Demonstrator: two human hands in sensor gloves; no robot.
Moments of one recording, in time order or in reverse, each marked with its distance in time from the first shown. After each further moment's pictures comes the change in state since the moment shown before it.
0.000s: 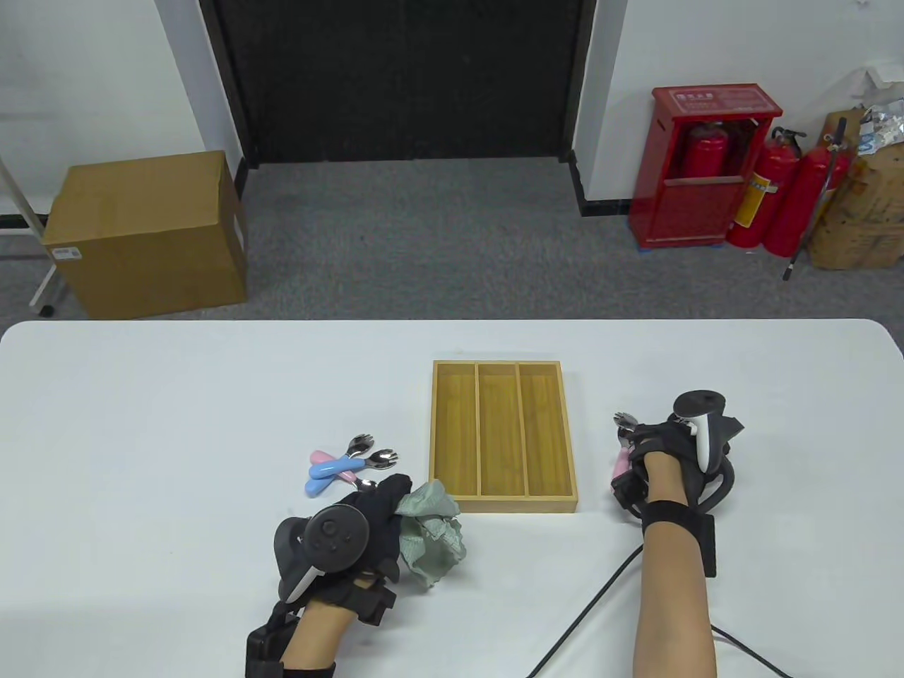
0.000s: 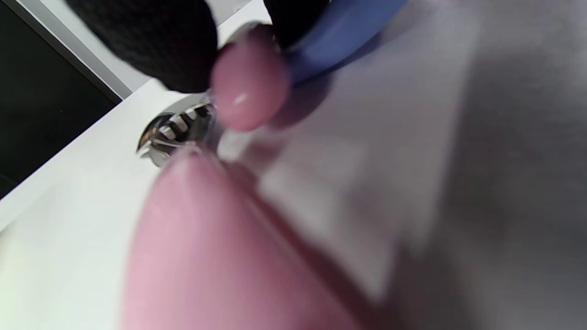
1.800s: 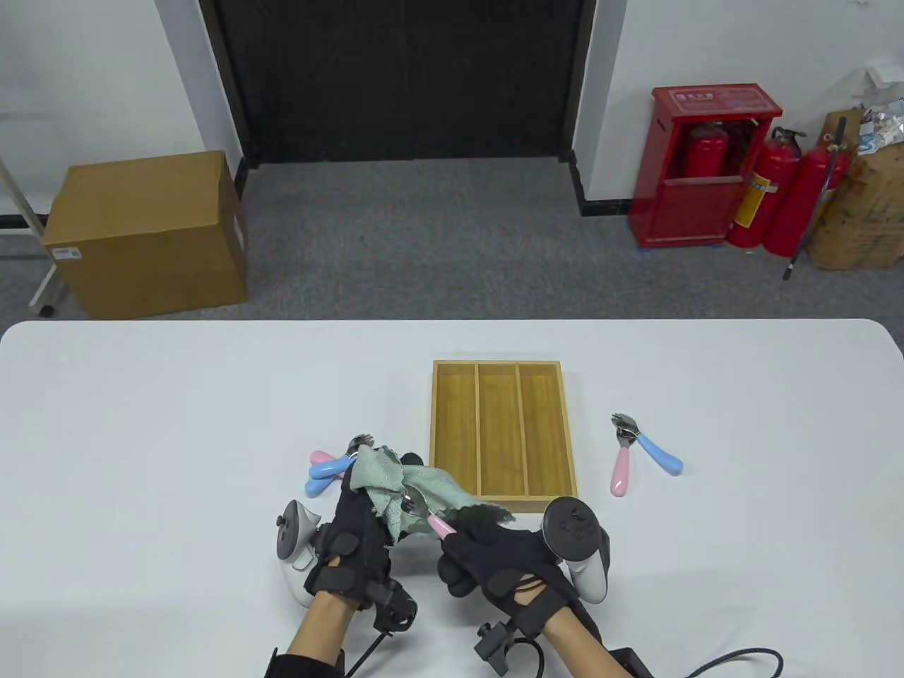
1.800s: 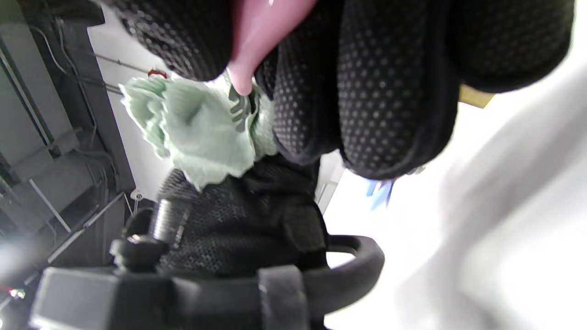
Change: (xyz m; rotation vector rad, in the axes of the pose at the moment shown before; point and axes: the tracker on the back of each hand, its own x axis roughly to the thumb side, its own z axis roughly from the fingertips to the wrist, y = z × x) left_hand -0.026 -0.050 0.004 -0.130 0.157 1.569; right_hand 0.008 0.090 0.279 0.700 -1.050 -0.477
